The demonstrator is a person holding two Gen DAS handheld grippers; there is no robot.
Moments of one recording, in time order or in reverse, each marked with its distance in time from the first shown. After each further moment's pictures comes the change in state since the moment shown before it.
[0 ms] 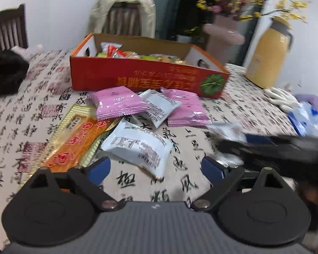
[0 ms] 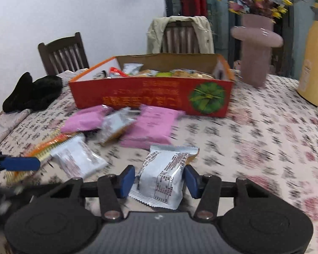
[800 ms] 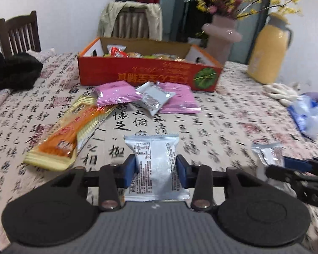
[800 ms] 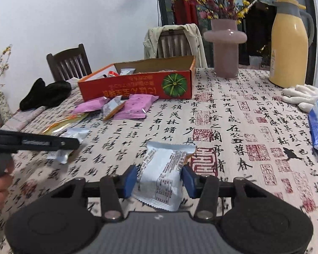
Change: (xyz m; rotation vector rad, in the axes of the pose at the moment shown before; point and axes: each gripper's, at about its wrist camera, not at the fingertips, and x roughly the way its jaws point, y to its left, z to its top) left arm -0.052 -0.034 -0.036 0.027 -0.040 0.067; right arm -0.102 -0.033 -0.069 0.015 -0.064 0.040
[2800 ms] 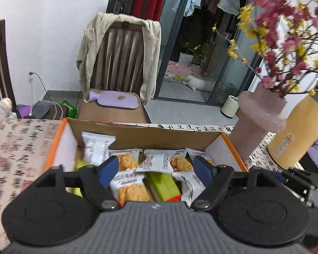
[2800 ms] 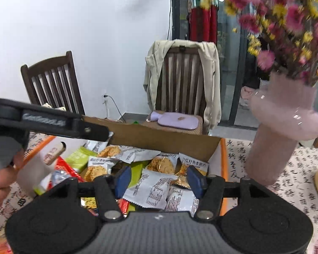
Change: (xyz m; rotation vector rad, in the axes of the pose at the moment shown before) left arm 0.183 0.067 0.267 -0.064 -0.042 -0.103; right arm 0.221 -0.003 0.252 -0.131 -0.039 -0.031
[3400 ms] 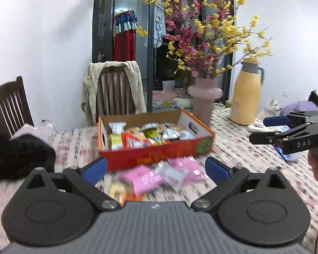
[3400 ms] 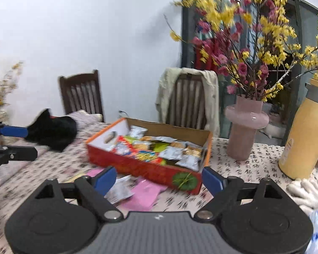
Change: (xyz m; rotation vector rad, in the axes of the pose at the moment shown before) left arm -0.271 -0.018 -0.184 0.248 -0.208 -0.008; right arm -0.237 0.050 -0.105 -0.059 -0.150 0.042
